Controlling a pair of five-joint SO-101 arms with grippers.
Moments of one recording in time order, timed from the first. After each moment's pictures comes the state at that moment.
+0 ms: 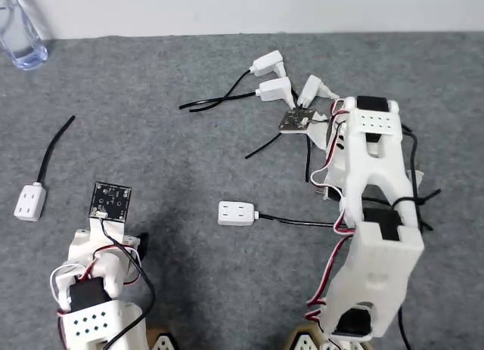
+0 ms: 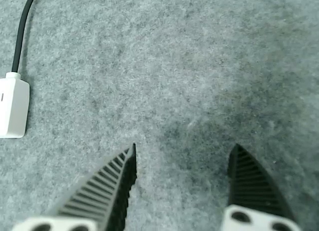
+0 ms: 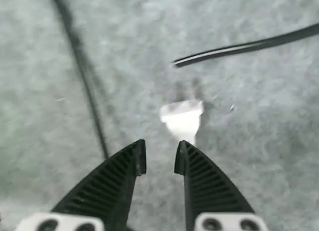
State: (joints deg) left arm -21.5 -80.9 90.2 57.1 -20.4; right arm 3.4 28.4 -11.7 89.1 69.8
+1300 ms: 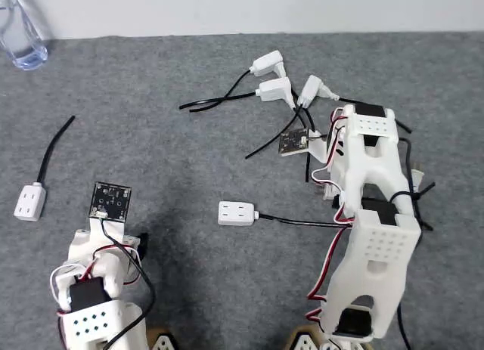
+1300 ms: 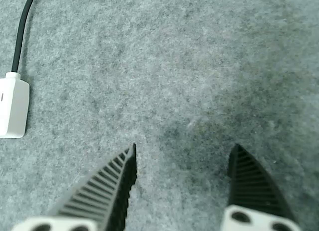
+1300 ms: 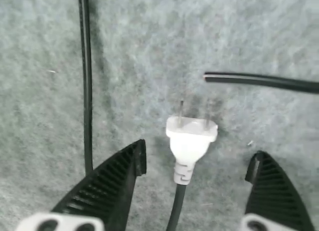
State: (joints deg) left arm -21.5 -80.9 90.2 57.1 -20.4; right arm 4.5 36.1 -14.0 88.5 87.6
